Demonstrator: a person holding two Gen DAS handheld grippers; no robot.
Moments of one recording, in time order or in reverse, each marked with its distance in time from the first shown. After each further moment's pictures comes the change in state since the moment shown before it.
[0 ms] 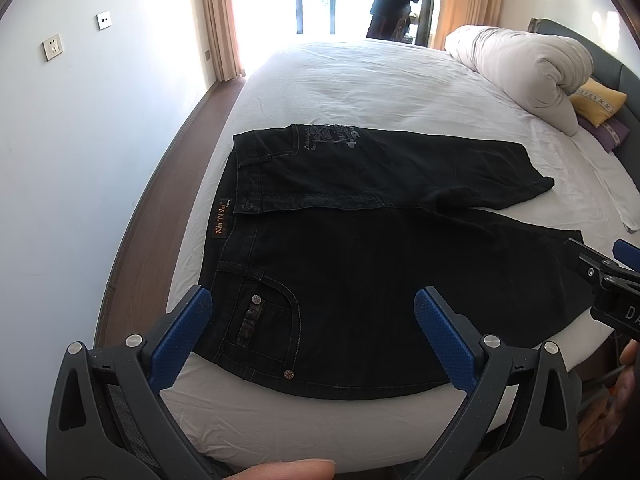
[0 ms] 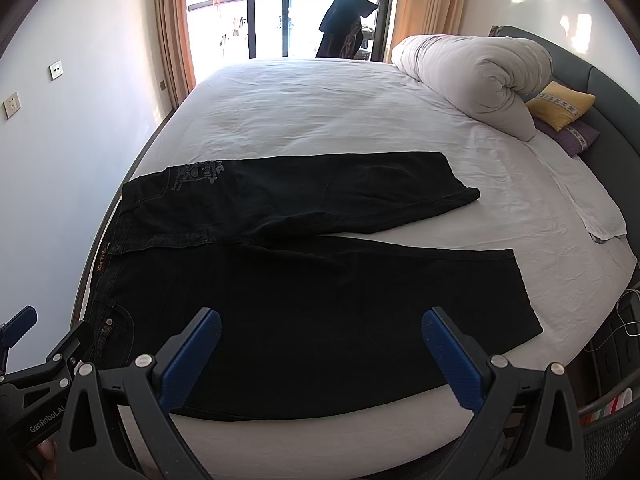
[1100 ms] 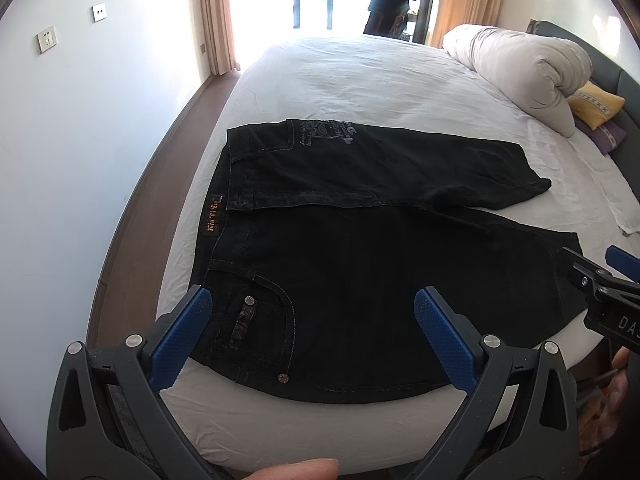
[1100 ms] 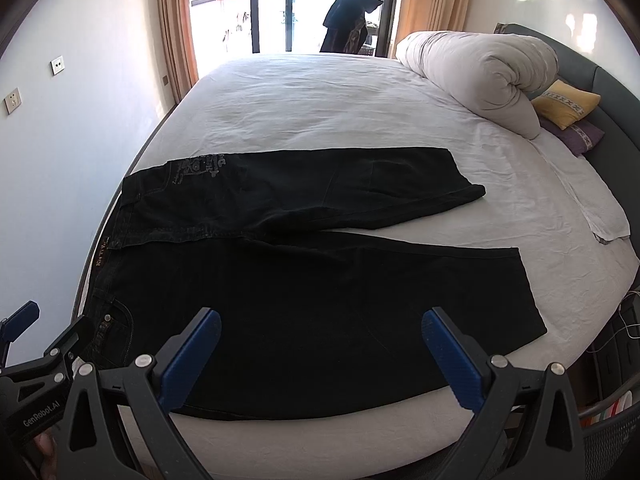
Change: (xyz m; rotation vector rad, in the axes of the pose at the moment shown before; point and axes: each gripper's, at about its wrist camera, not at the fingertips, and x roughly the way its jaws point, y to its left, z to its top) left arm 0.006 0.003 0.001 -0.017 0.017 -0.029; right arm 0.007 0.005 -0.007 -0.007 0.013 0.008
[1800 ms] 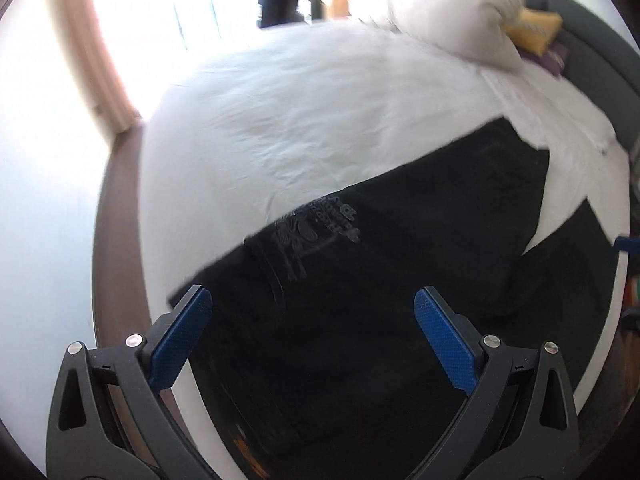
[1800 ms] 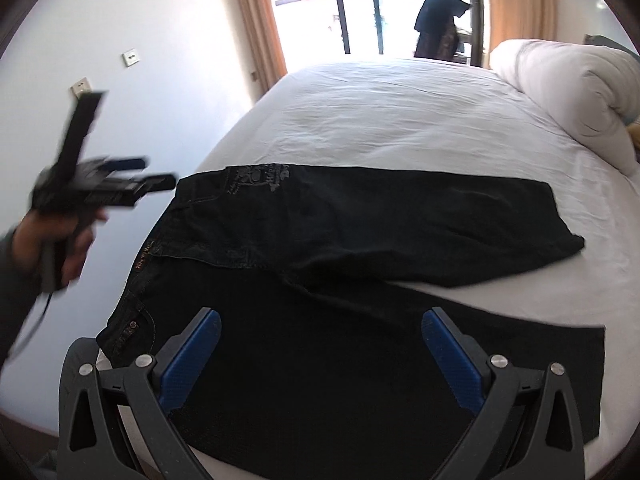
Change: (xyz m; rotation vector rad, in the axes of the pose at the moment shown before) left arm 0.164 0.019 0.199 0.456 0.081 -0.198; right arm 0.080 -0.029 0.059 -0.155 -0.014 0.365
